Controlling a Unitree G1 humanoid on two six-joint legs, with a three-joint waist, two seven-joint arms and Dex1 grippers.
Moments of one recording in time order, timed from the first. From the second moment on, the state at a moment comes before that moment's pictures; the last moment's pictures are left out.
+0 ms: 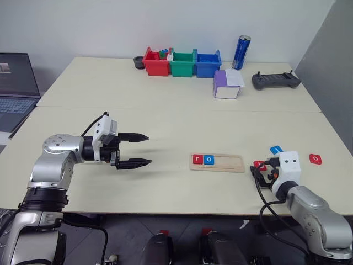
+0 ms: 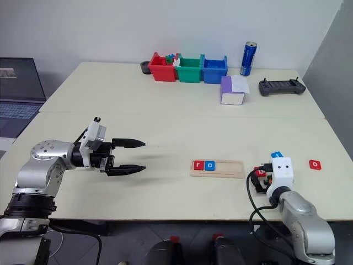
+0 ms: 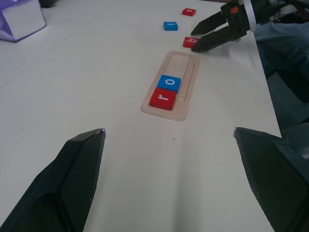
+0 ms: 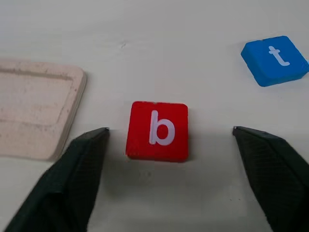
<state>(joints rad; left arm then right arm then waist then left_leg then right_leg) -0.49 0.78 0.05 0.25 -0.43 0.22 -1.47 0.02 -0.42 -0.22 -0.55 0.30 0.98 0.23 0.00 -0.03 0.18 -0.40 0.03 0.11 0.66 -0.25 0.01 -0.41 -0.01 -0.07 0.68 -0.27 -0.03</state>
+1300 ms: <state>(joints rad) -0.40 0.78 0.09 0.16 -0.47 0.25 -1.40 -0.52 -0.83 0.09 0.64 0.10 -0.11 1.41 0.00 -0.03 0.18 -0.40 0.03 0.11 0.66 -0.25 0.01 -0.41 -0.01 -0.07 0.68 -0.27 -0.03</state>
